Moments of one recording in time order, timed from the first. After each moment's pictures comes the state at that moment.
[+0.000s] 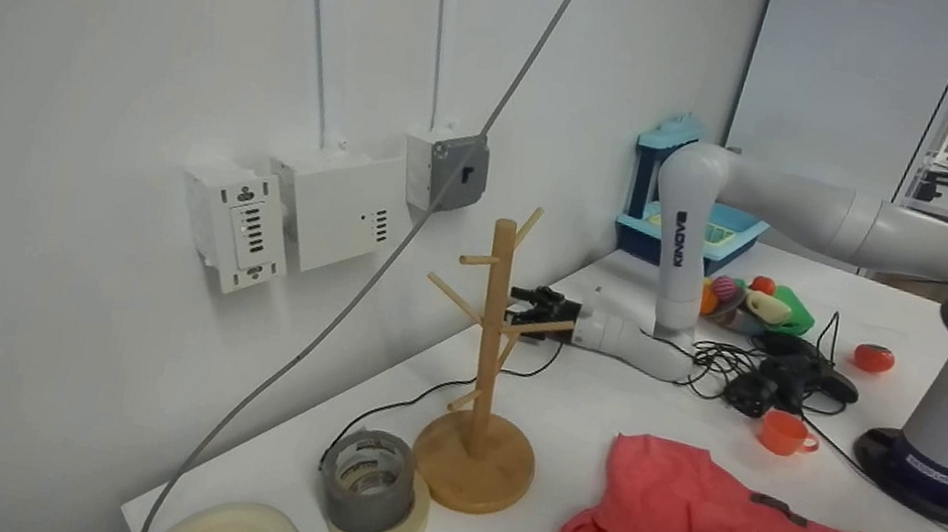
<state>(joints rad) 0.34 -0.25 0.21 -2.59 0.20 2.38 -0.25</state>
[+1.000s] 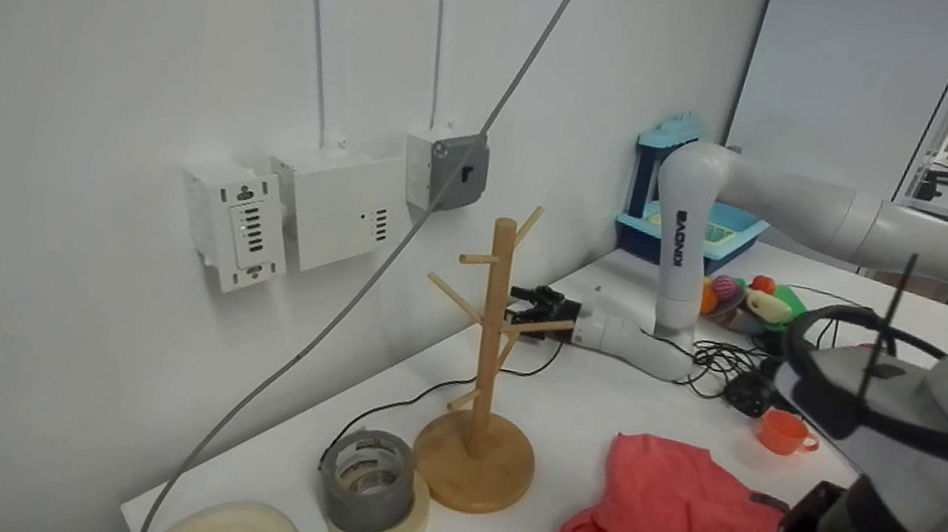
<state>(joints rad) 0.25 0.02 0.20 -2.52 0.01 2.68 -0.16</state>
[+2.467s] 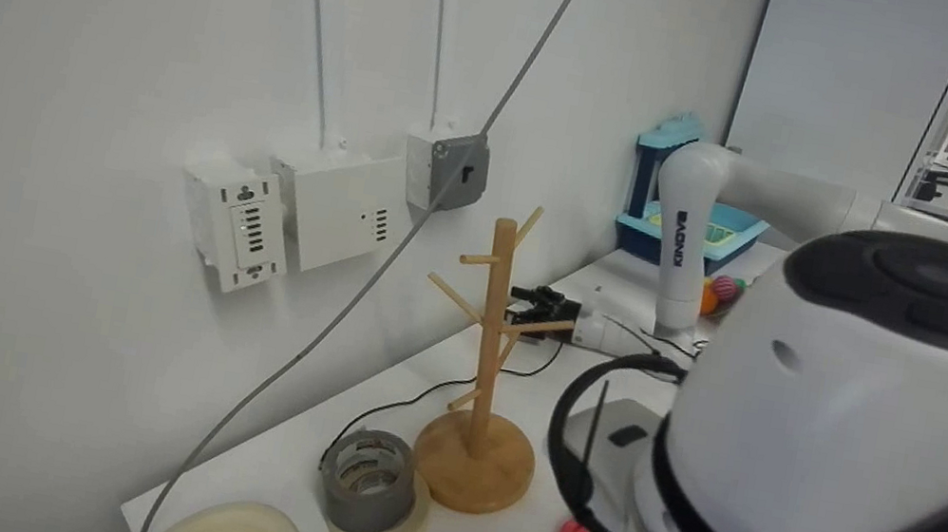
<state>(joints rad) 0.33 0.39 0.19 -2.17 -0.26 2.69 0.02</state>
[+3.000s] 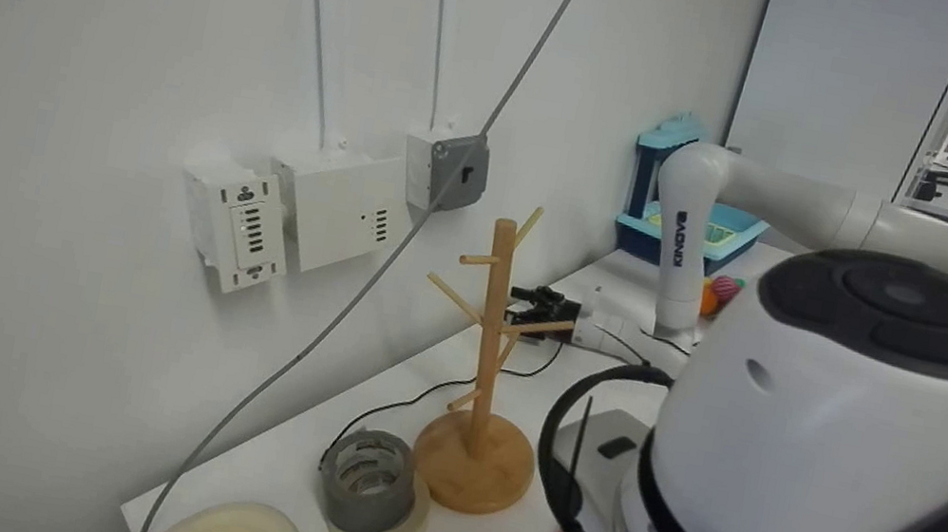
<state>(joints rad) 0.34 0.41 0.19 -2.16 -0.26 2.69 0.01</state>
